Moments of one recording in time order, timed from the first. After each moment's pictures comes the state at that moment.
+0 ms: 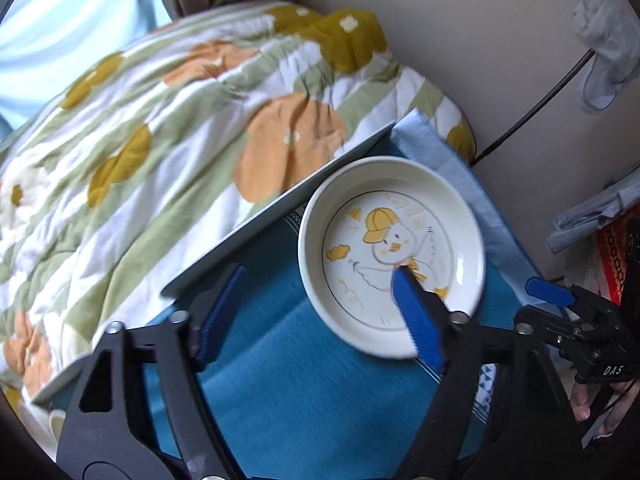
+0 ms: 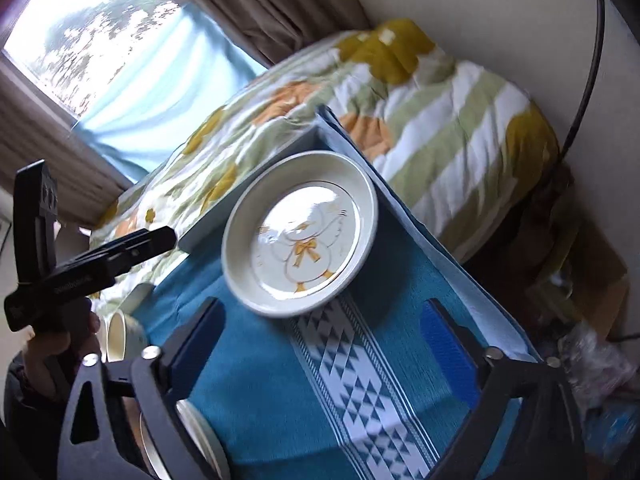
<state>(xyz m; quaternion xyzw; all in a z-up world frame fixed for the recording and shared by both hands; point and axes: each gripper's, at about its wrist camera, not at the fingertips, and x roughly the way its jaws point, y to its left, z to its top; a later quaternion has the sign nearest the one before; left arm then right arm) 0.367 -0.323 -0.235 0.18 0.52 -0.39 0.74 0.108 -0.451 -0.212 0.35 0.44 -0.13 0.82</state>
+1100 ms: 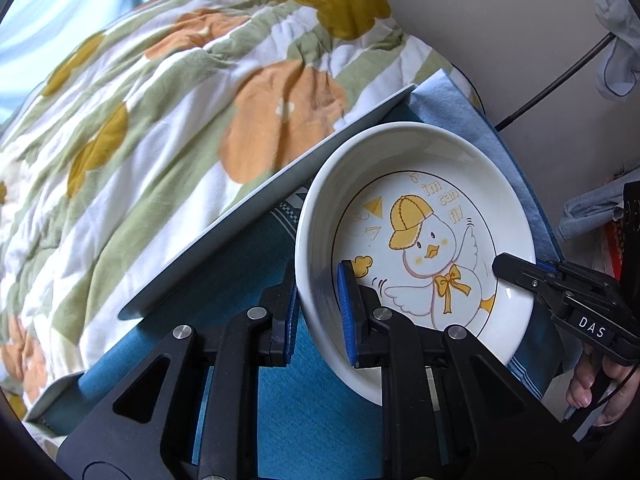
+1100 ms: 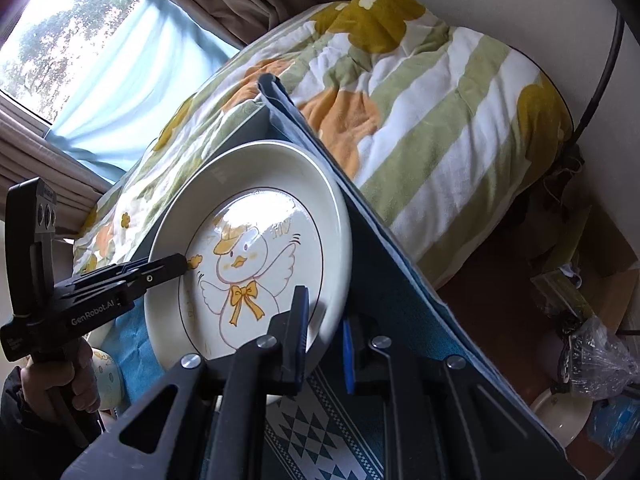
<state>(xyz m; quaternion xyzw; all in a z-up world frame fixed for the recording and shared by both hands) 0.376 -0.342 -0.268 0.19 0.55 -0.39 0.72 0.153 -0.477 -0.252 0.34 0.47 -0.14 0.80</state>
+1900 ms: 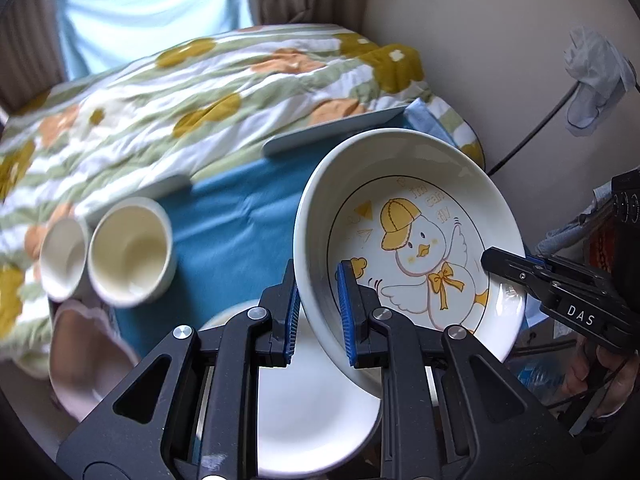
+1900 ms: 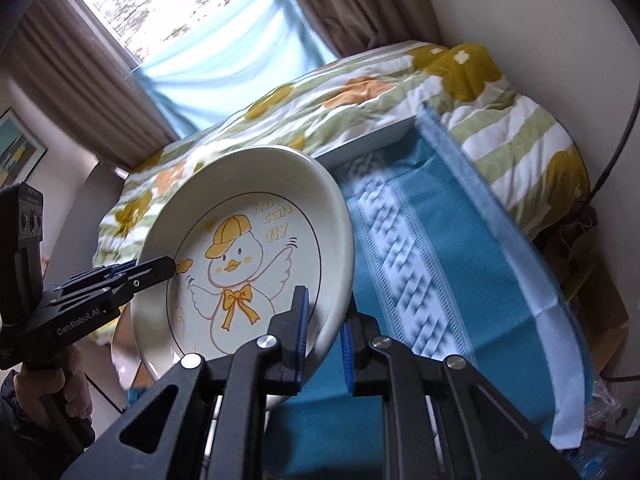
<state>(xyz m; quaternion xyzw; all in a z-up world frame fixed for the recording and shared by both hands) 0.211 -0.129 -0.152 0.09 0.50 -0.29 0.81 0.064 -0.329 -0.149 0.24 0.45 -0.02 0.86</state>
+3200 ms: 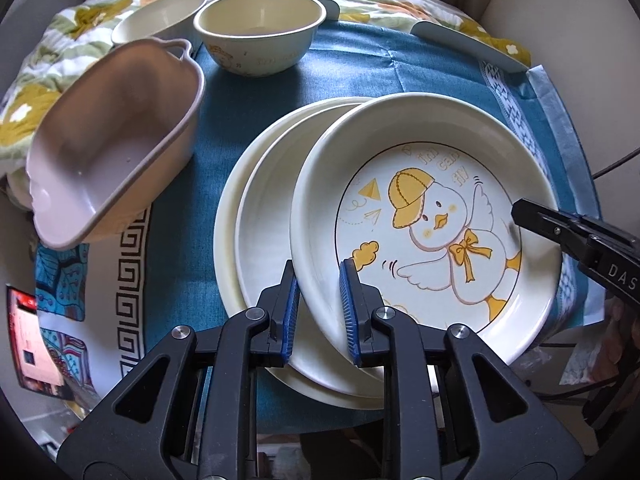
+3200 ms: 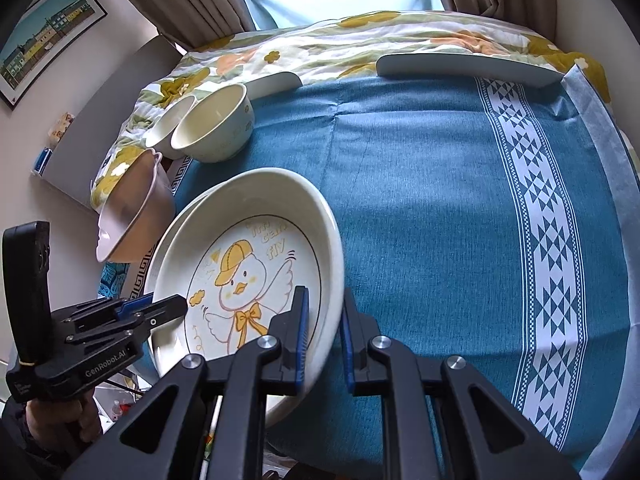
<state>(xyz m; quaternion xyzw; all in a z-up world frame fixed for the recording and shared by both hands) 0.140 -0.036 -0.273 0.01 0.57 -0.12 0.81 0.087 -0.234 -0.232 0.11 0.53 0.11 0.84</state>
